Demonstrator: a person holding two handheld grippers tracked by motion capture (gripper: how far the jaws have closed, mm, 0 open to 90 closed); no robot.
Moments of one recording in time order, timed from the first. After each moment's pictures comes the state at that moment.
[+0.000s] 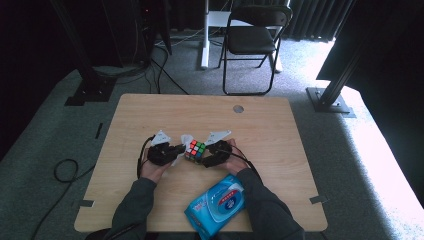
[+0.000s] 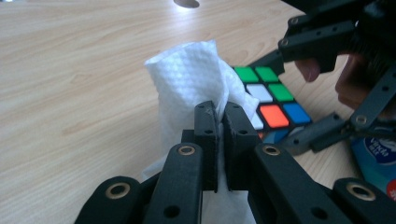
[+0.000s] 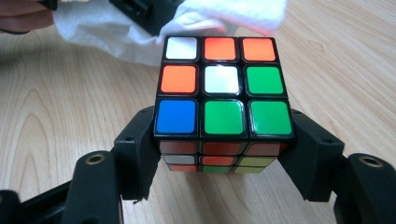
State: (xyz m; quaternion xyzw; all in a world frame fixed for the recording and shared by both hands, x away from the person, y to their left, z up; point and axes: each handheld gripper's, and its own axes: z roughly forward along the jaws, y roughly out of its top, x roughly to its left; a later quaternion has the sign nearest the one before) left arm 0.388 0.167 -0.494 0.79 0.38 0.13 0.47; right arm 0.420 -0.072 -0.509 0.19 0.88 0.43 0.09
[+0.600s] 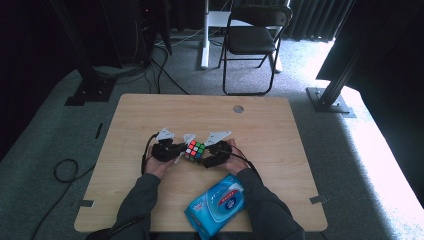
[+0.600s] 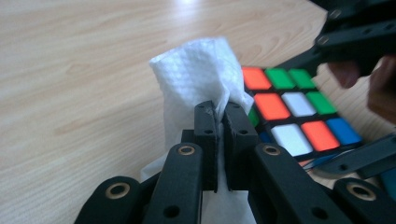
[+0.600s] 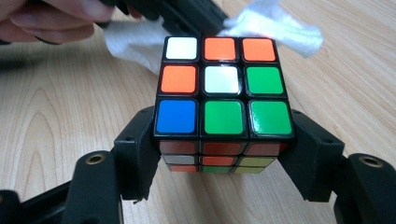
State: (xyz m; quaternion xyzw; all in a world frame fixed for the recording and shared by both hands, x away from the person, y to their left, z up) left arm 0.409 0.160 -0.510 0.79 0.40 0.10 0.45; right arm 0.419 -0.072 -0.508 0.18 0.88 0.43 0.09
